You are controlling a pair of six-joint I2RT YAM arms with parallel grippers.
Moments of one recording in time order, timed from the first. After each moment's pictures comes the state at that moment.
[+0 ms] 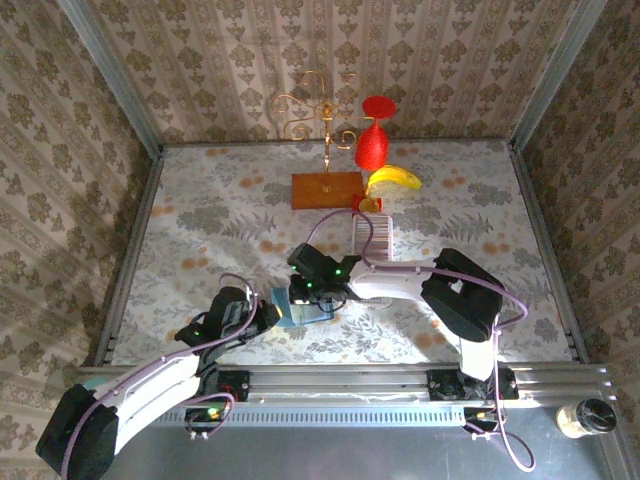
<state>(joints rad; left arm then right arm) -0.64 0.72 0.06 -0.05 0.25 -0.98 0.98 1.87 1.17 -0.25 -0.11 0.95</state>
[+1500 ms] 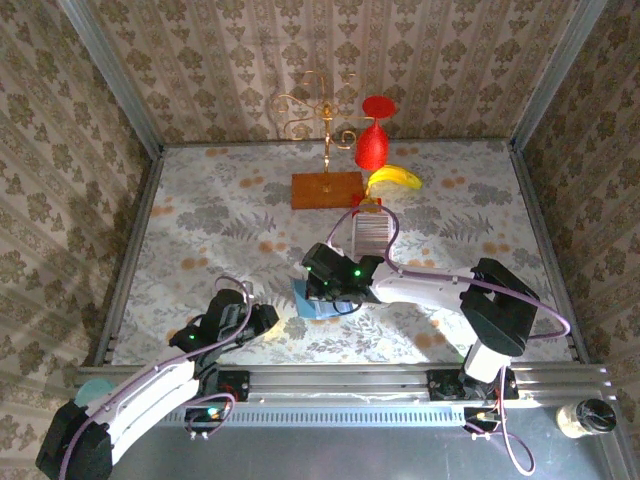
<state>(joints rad) -0.64 0.60 0.07 -0.19 0.22 -0.98 0.99 1.69 1.08 -0.37 0.07 1.03</state>
